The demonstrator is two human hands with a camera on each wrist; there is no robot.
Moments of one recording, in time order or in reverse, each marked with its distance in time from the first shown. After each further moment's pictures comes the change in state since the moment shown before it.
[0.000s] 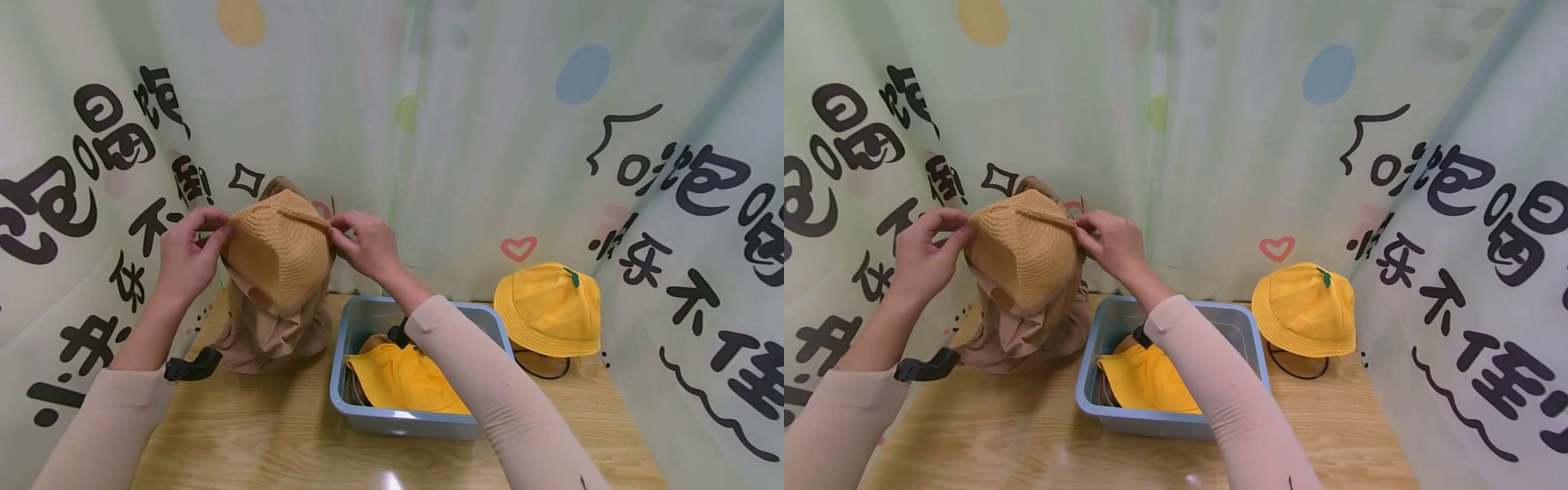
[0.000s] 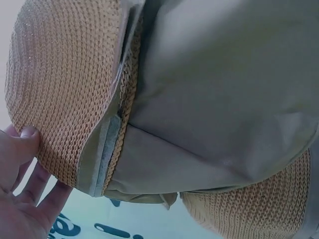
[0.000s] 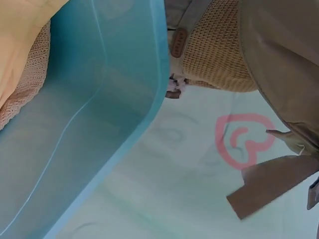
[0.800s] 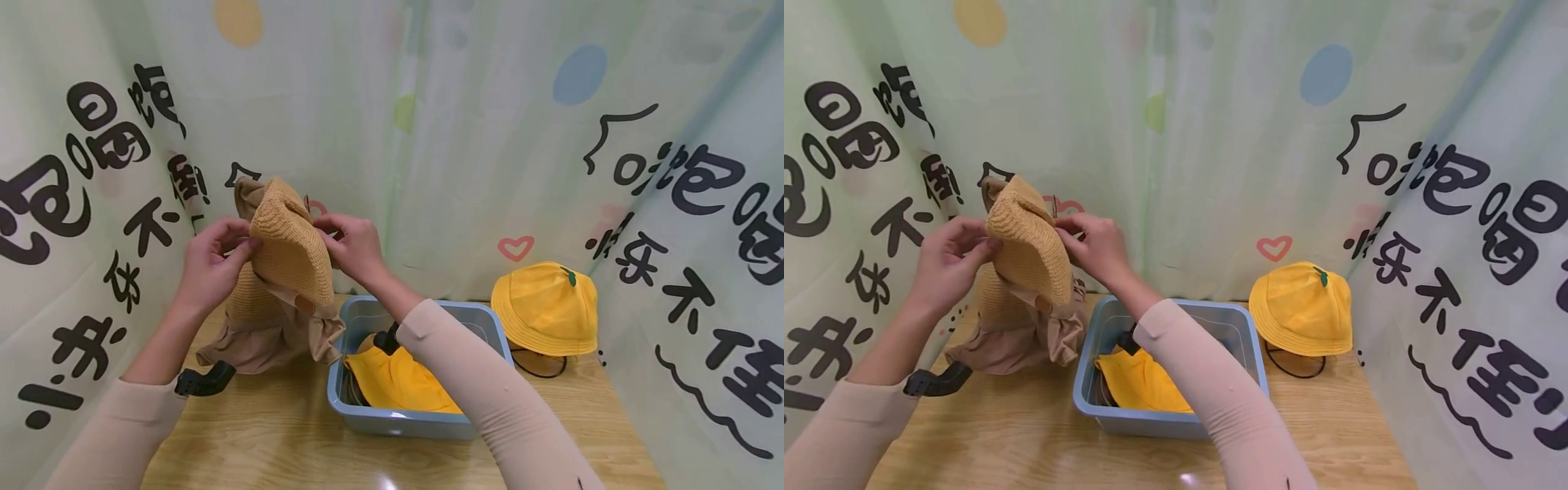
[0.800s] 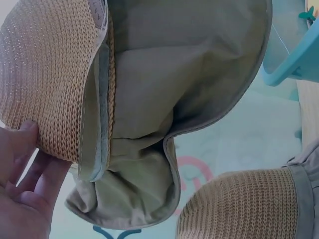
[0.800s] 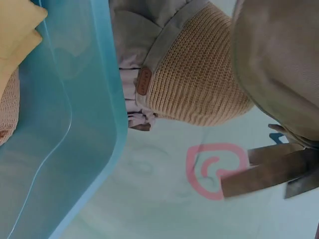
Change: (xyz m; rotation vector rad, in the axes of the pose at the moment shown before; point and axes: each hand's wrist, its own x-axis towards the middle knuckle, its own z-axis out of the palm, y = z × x) left_hand -0.014 0.025 0.022 -0.253 -0.129 -0.075; right_hand 0.003 -0.025 0.001 0.262 0.035 0.033
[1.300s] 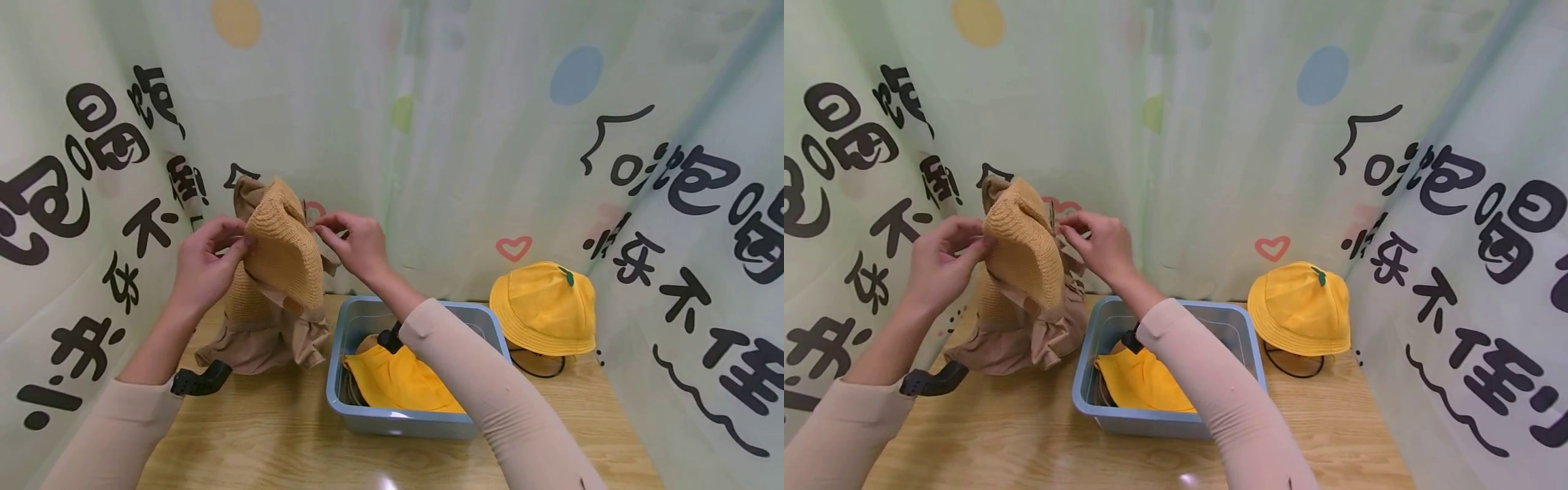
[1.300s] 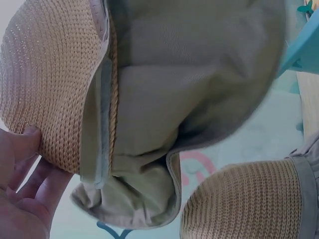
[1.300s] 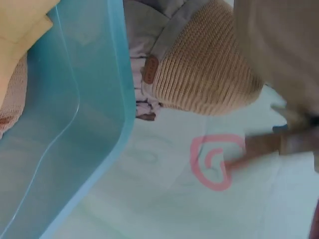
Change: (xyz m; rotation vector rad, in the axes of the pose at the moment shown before) left_hand 0.001 -0.001 -0.003 0.126 0.050 0.027; right_hand -0.001 0.003 -0.003 -0.025 0.004 0.036
